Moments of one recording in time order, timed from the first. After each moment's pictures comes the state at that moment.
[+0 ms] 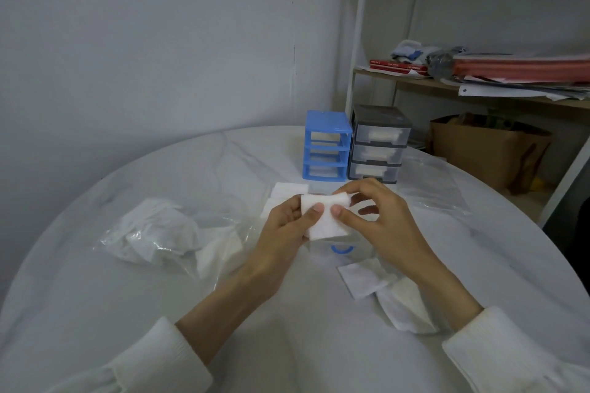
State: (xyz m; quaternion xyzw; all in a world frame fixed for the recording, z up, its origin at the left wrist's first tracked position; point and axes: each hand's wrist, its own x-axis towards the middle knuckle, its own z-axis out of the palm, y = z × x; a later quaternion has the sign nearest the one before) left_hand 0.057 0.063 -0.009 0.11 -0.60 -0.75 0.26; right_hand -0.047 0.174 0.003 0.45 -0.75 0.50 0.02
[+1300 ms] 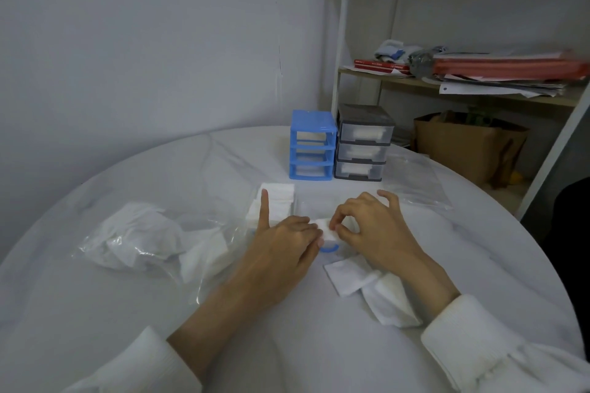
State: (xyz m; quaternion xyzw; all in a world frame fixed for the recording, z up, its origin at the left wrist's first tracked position) left_hand 0.055 0.052 -0.039 0.03 -0.95 0.03 0.30; right_hand -0.061 0.184 -0.003 0.48 -0.86 0.14 0.12
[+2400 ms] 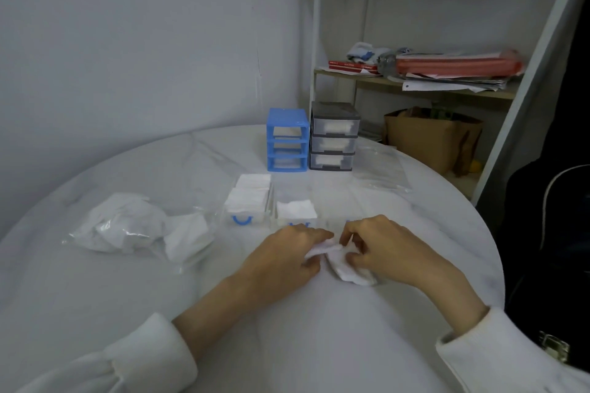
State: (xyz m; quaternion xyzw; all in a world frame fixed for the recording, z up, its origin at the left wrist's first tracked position) left_hand 0.063 0.103 -0.036 -0.04 -0.97 -0.17 0.18; right_hand -0.027 0.260 0.003 0.45 -0.88 0.13 -0.02
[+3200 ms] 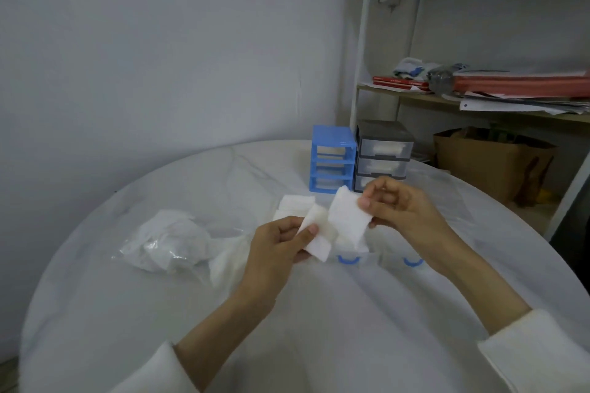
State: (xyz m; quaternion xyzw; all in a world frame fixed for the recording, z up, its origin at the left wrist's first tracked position) left_hand 0.083 0.064 -0.005 0.17 -0.64 -0.69 0.30; right_hand -0.047 0.193 0.038 0.40 -0.62 0.65 -0.17
